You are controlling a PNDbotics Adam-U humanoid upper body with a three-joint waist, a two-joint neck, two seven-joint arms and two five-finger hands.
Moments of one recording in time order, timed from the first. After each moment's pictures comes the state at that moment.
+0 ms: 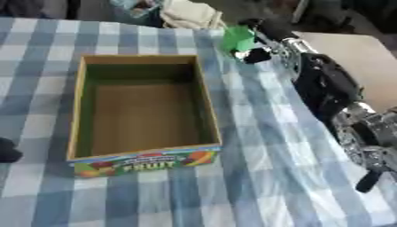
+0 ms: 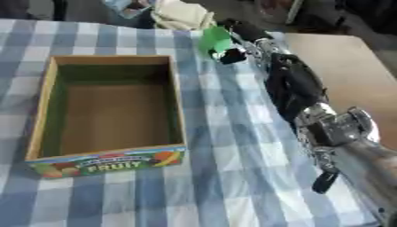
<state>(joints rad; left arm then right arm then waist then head) -0.35 0.22 -0.17 -1.92 0.19 0.00 -0.57 -0.99 -0.72 -0.09 -0.48 1.09 -0.38 -0.10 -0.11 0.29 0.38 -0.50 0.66</state>
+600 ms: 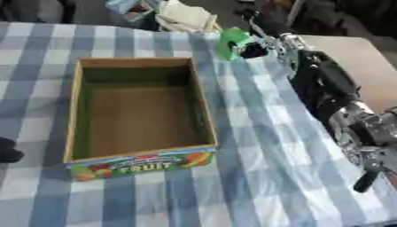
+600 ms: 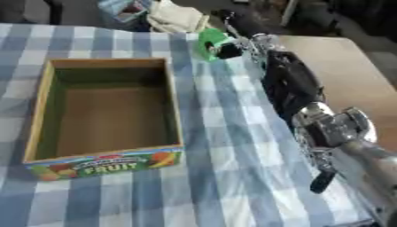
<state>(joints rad) -0.35 0.22 -0.17 -1.92 0.19 0.01 -0.57 -0.99 -0.70 -0.09 -0.53 1.08 -0.42 -0.12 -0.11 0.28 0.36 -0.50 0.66</state>
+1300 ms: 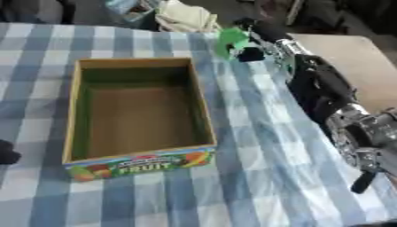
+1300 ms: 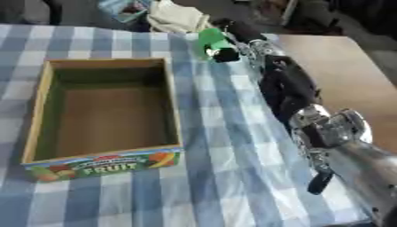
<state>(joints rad) -0.35 0.22 -0.17 -1.92 0.19 0.00 -0.57 -0.98 -0.70 -0.09 -0.48 1.10 -0.31 -0.07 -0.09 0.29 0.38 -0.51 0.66</state>
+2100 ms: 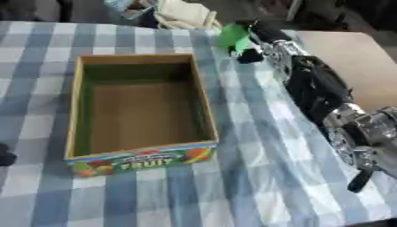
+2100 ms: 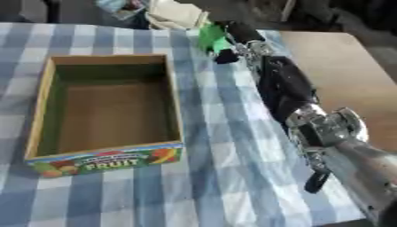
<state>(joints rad) -0.35 0.22 -0.17 -1.92 0.19 0.00 -0.58 -0.99 -0.70 -0.09 -0.49 1.13 -0.26 -0.14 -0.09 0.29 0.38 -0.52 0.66</state>
